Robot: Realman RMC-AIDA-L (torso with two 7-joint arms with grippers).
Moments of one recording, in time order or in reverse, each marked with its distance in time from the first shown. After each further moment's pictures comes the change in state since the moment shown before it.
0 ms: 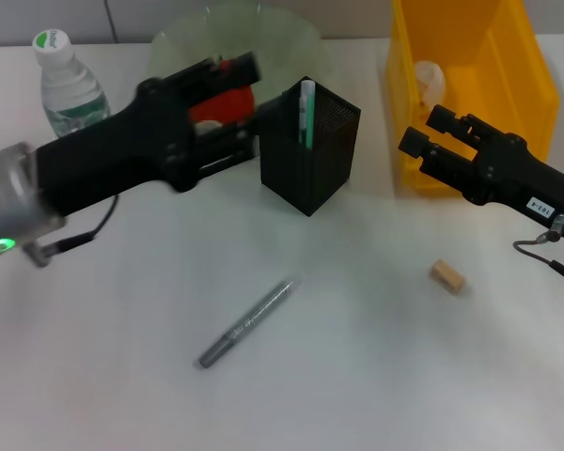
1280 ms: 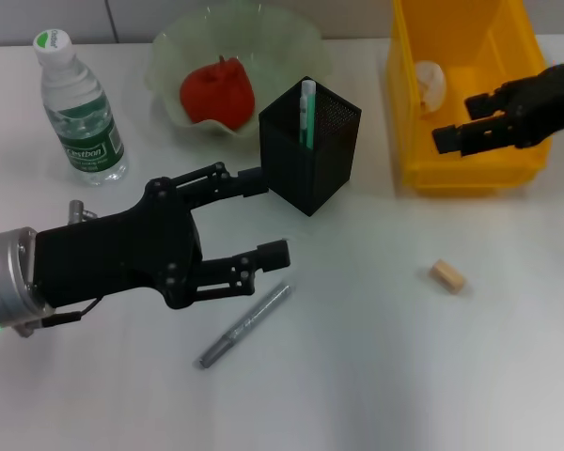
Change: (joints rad) left arm 0.072 -0.060 -0.223 0.041 0.406 0.165 0.039; right arm 0.144 -0.010 -0.013 -1.215 -1.029 -0.261 1.267
